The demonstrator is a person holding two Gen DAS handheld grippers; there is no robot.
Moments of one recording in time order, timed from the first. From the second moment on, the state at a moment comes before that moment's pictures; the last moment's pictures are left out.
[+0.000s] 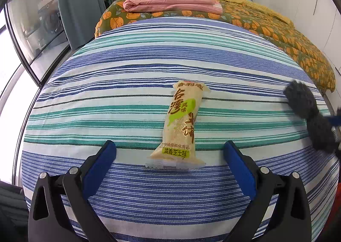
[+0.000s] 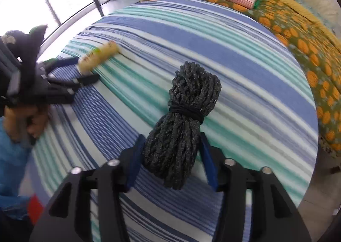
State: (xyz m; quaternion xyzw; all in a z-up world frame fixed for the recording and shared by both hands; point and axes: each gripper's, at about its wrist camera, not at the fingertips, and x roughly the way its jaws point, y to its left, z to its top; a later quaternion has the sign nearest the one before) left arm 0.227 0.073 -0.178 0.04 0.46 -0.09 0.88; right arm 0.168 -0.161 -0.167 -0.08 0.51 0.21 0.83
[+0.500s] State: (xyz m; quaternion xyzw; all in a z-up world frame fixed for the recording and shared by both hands) left arm 0.227 0.073 -0.178 0.04 0.46 -0.09 0.88; right arm 0.142 -0.151 -0.185 -0.06 0.45 0.16 0.88
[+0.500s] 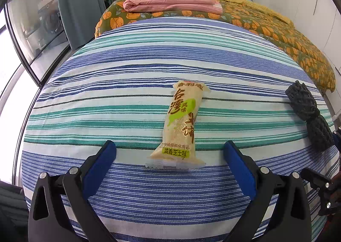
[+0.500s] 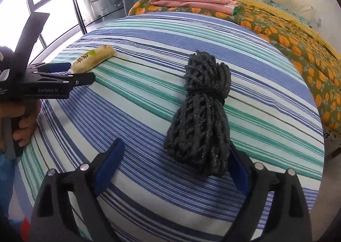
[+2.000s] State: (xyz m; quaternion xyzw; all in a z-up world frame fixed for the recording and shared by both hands) left arm 0.247 0.066 -0.163 0.07 0.48 -0.15 0.86; right arm 0.206 -0.171 -0.165 0.02 0.53 0.11 0.84
